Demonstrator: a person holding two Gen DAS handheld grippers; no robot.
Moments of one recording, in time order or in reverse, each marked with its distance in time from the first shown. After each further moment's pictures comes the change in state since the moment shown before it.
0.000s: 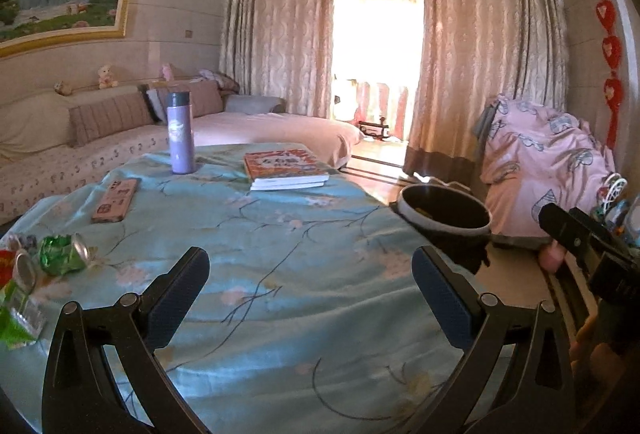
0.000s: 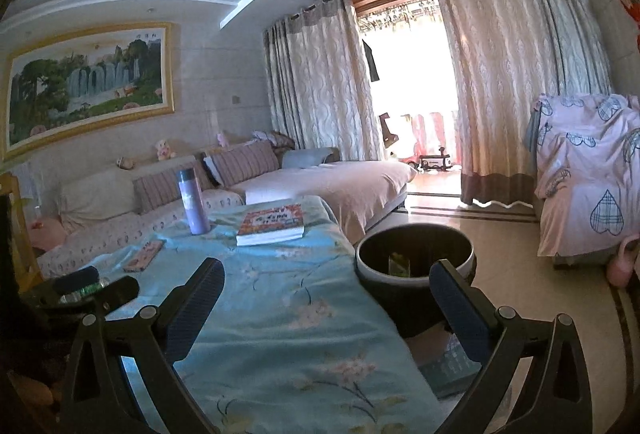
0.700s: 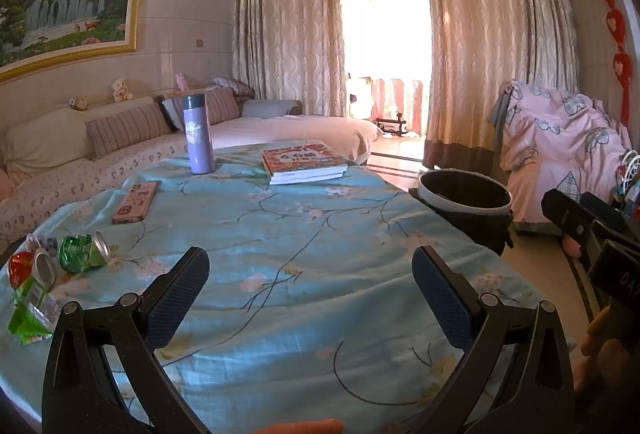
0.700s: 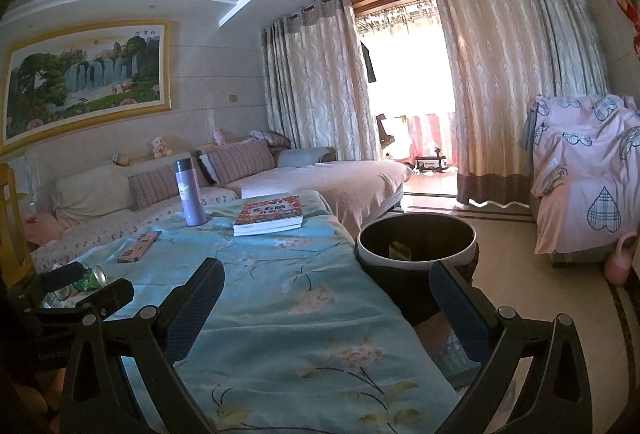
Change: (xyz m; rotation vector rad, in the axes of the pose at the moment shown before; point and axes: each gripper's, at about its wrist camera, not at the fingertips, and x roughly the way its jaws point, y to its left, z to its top) left arm -0.008 -0.005 -0.021 0.061 -0.008 0.075; right arm -0.009 0.010 -0.021 -0.008 -0.012 -0.020
